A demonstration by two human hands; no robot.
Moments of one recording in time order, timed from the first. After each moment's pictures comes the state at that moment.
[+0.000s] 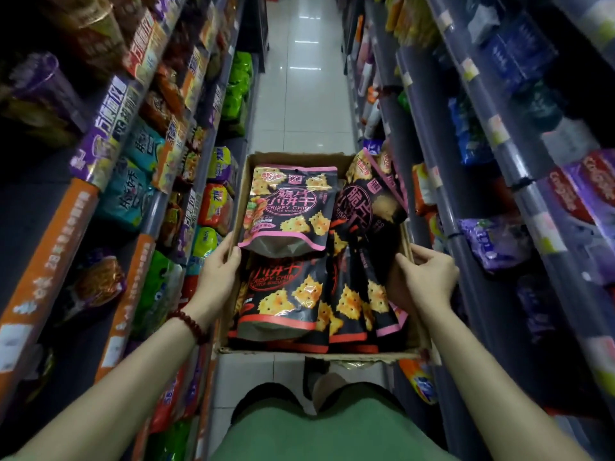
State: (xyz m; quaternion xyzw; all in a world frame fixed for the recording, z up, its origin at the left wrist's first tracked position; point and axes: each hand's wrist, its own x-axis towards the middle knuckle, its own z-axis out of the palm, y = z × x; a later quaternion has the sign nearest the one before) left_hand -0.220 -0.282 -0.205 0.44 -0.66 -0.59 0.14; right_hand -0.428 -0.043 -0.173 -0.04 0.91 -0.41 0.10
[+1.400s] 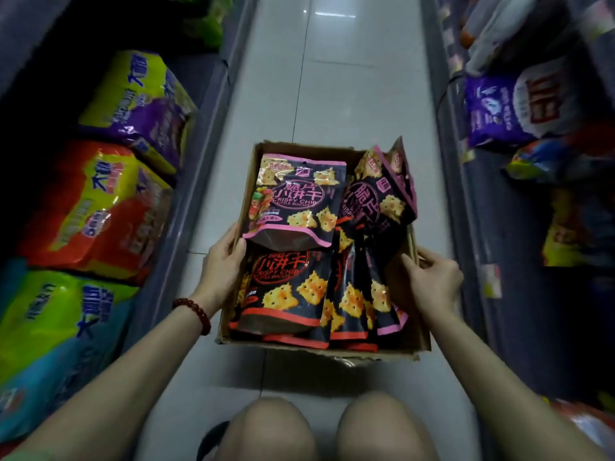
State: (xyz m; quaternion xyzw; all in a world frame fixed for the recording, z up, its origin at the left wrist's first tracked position) left_hand -0.508 -0.575 -0.792 0.45 -0.65 -0.60 0.12; right_hand -0.728 -0.348 -0.791 -0.08 0.92 -0.37 0.13
